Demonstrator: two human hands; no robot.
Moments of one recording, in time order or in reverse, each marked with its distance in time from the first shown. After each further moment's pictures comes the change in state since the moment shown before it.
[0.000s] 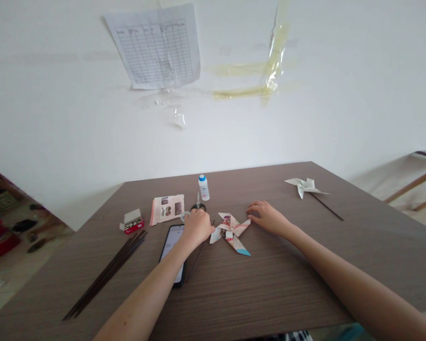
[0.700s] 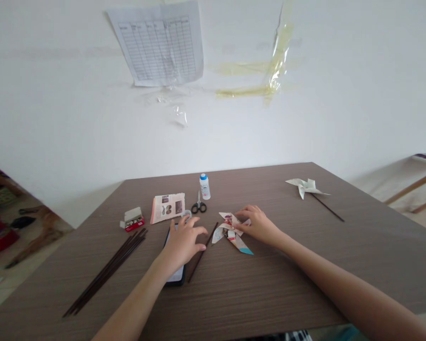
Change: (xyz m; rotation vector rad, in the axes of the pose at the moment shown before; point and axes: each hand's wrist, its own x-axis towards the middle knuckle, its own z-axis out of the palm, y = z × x) left_hand -0.043 -0.056 0.021 -0.021 -0.072 0.088; right_hand -0.008 -0.054 0.028 0.093 0.005 0.029
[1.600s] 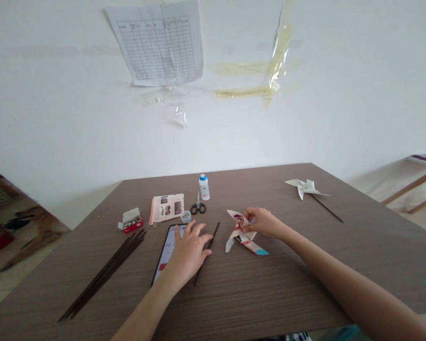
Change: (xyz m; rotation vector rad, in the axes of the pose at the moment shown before) left_hand -0.010 0.008 0.023 -0.072 0.042 0.041; right_hand 0.008 -0.006 -0.028 0.043 -0.139 0.186
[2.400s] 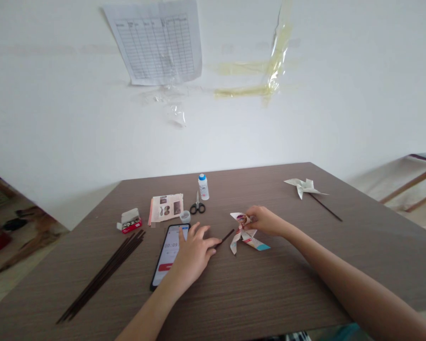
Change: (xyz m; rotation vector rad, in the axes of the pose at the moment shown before) left_hand 0.001 0.009 0.010 -0.041 -0.005 0.023; right_hand 0.008 0.007 -0.005 0.022 -0.070 -0.144
